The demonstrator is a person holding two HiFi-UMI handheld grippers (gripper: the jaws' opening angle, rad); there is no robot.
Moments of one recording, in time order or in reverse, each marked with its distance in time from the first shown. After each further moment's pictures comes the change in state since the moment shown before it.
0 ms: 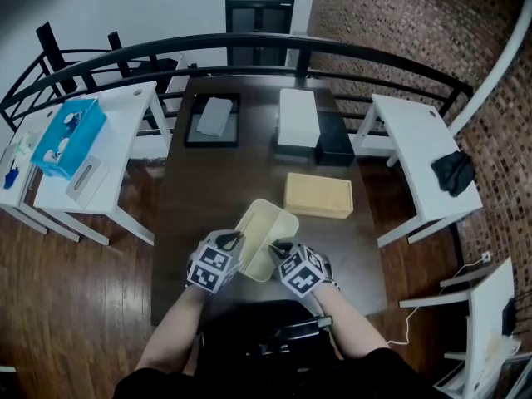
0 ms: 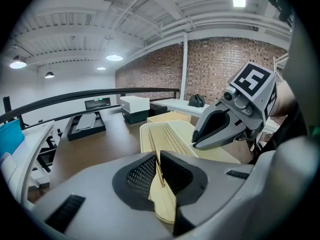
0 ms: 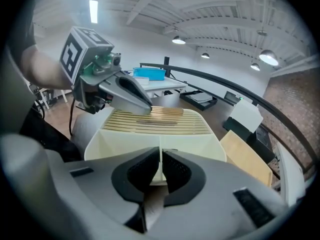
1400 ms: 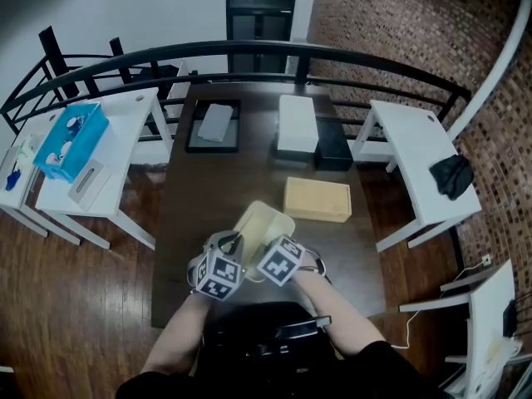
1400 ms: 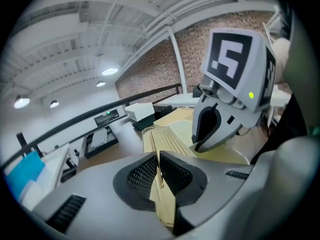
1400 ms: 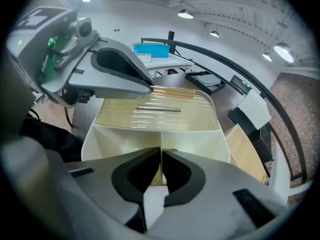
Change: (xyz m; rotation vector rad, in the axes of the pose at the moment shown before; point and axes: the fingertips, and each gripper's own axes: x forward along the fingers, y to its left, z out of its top) left arm -0.008 -0.004 0.018 0.222 -0.015 0.138; right arm 0.014 0.008 0.006 -0.058 0.292 0.035
